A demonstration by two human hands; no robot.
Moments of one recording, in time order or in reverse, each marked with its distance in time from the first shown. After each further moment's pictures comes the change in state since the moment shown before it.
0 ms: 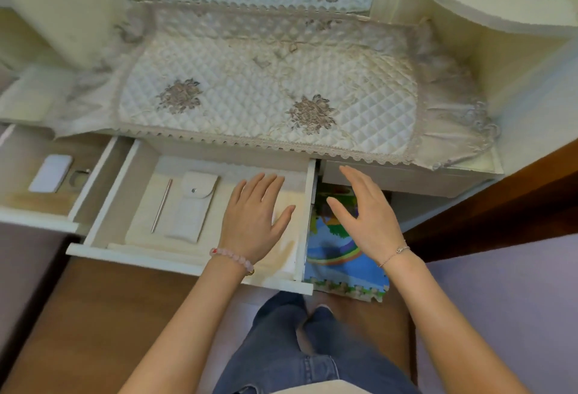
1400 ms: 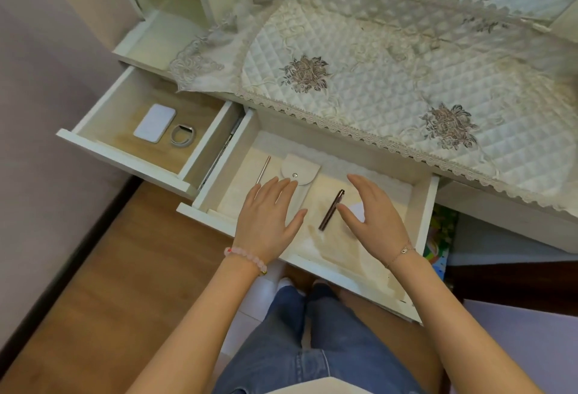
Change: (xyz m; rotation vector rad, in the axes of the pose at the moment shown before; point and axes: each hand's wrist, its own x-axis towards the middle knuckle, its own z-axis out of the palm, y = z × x) left_hand -0.070 -0.188 -0.021 -0.107 0.026 -0.226; right_hand 0.054 -0.128 0.159 -0.136 -0.224 -0.133
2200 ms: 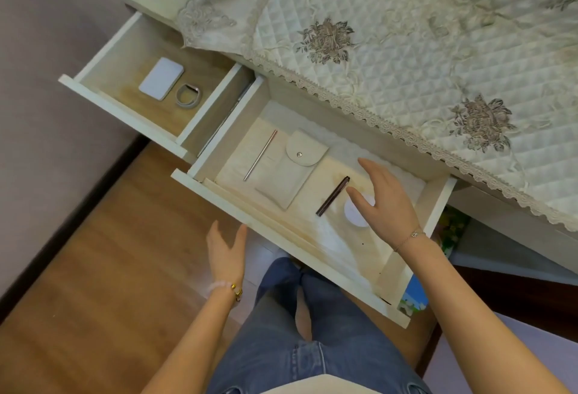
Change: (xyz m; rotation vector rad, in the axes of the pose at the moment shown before) left_hand -0.073 -0.012 0.070 -0.831 0.221 -1.125; right_hand 0.033 0.039 -0.006 0.029 -0.136 -0.057
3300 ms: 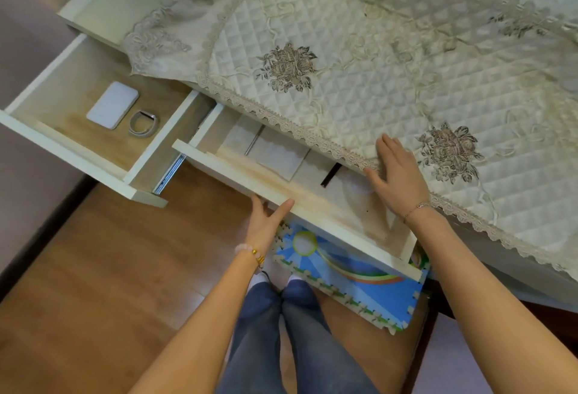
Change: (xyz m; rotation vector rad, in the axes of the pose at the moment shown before) left_hand 0.066 0.078 0.131 -0.252 -0.523 0.081; right_hand 0.100 0.098 -0.046 -0.235 0.024 0.083
